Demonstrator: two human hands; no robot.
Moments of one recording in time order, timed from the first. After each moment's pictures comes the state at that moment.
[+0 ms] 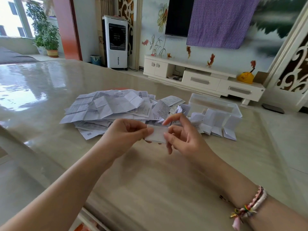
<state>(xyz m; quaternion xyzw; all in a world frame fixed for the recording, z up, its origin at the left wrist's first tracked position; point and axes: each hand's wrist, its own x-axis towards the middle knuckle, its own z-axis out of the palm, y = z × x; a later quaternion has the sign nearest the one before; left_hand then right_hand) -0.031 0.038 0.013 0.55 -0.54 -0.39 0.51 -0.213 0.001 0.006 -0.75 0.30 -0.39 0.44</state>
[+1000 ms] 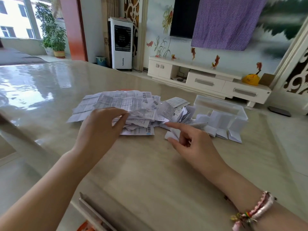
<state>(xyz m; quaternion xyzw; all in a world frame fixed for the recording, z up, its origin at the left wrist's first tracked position) 0.024 0.037 0.008 0.62 -0.62 0.08 0.47 -0.217 0.005 0.002 -0.82 0.40 -0.37 0.17</state>
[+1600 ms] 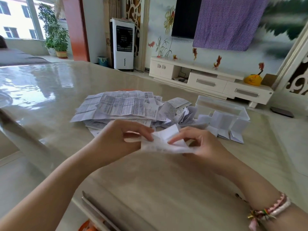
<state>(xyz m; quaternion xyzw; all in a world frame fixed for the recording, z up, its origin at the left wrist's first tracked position) 0.004 0.060 0.017 0.49 -0.68 -0.30 0.45 -0.233 0.010 0.020 -0.82 0.37 -0.30 0.33</state>
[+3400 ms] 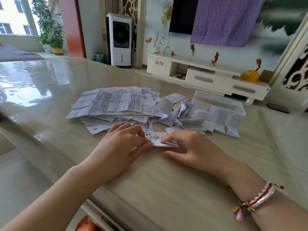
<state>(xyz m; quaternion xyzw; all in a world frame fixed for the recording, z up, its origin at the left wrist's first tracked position) -0.005 0.057 -0.017 0.54 -0.80 0.03 0.26 -0.234 0.000 0.006 -0.92 0.33 -0.18 0.13</state>
